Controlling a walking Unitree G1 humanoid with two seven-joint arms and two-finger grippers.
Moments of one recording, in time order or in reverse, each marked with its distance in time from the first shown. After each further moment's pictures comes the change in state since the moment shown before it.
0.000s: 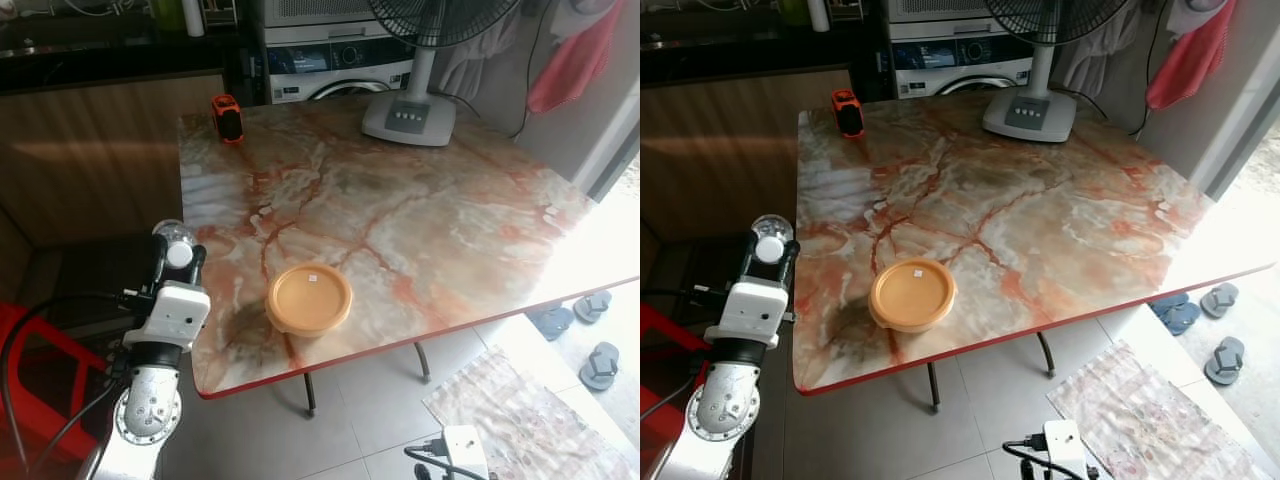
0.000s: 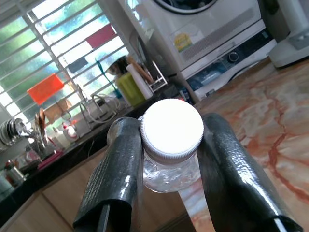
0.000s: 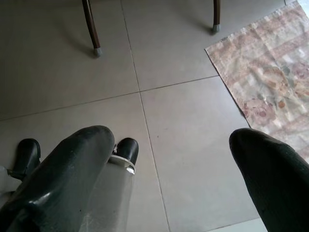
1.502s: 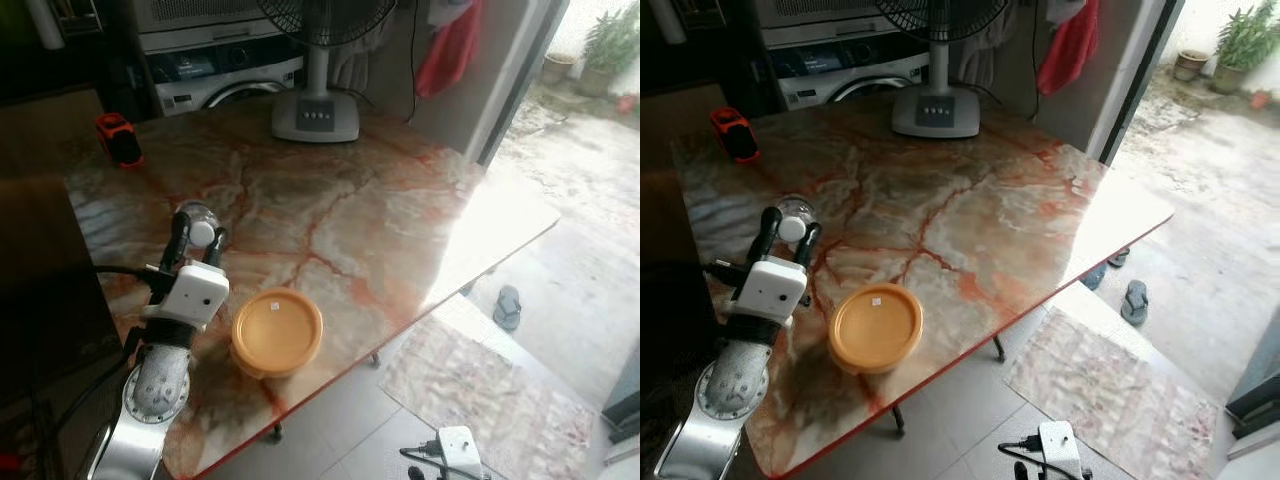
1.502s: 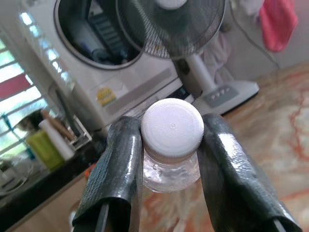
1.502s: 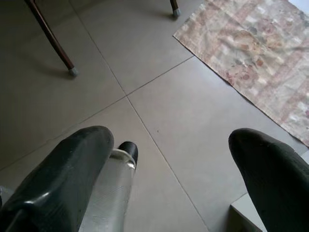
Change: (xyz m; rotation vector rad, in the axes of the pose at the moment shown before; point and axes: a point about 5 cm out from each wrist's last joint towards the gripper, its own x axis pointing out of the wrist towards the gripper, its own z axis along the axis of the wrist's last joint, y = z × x) left arm 0.014 0.000 0.005 0.022 -0.029 -0.054; right arm 0.002 0.009 0.002 -0.010 0.014 0.043
